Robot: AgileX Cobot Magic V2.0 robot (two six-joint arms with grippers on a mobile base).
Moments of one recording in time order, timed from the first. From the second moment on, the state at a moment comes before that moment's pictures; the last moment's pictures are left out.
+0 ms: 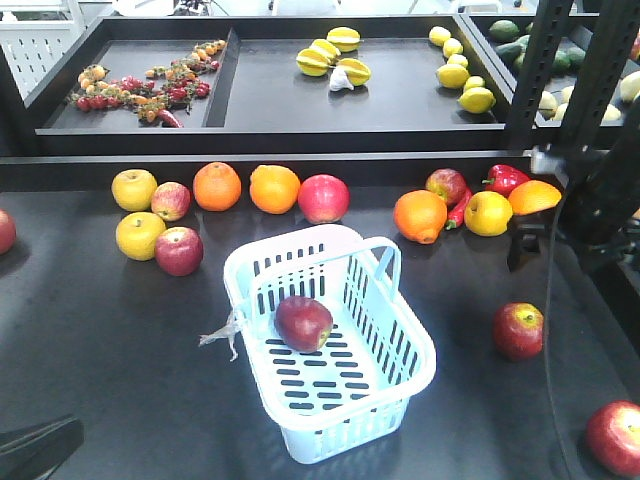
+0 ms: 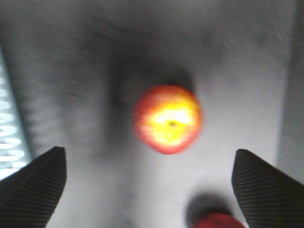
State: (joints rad) left arm -0.68 0.40 -0.23 0.09 0.25 -0.24; right arm -0.10 2.04 -1.63 0.11 1.10 -0.17
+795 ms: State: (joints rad) left arm -0.68 0.40 -0.23 0.09 0.25 -0.24; right arm -0.09 2.33 -1.72 0.11 1.08 -0.15
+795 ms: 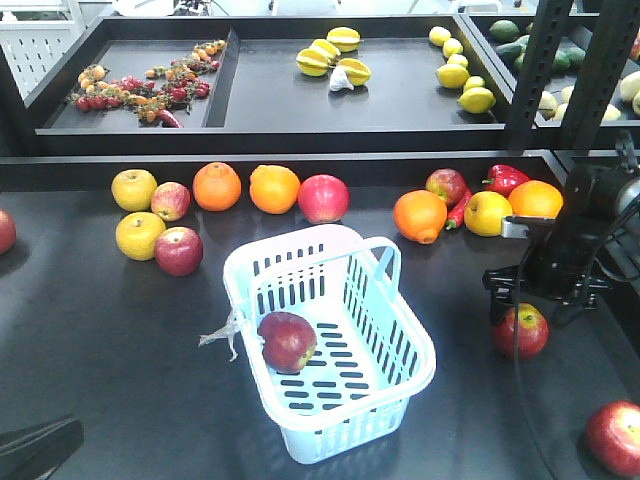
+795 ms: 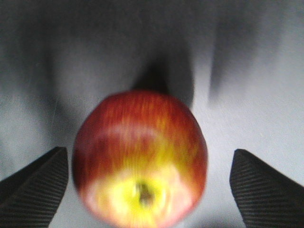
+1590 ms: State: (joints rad) left arm -0.68 0.40 -0.23 0.09 0.25 -0.24; right arm -0.08 2.07 -1.72 0.21 1.21 -0.22
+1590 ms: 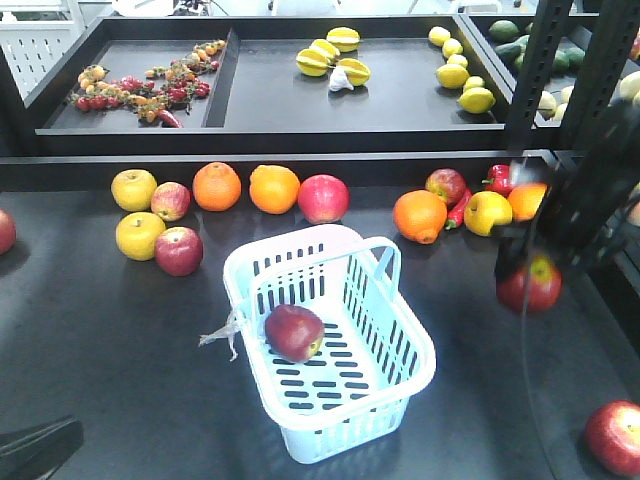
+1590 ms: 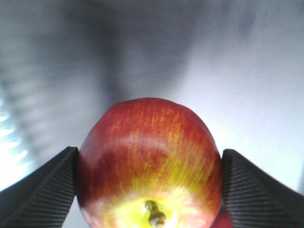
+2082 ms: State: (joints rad) left arm -0.68 0.40 -0.23 0.09 0.25 -0.24; right arm 0.06 1.78 -1.52 0.49 1.23 -0.36
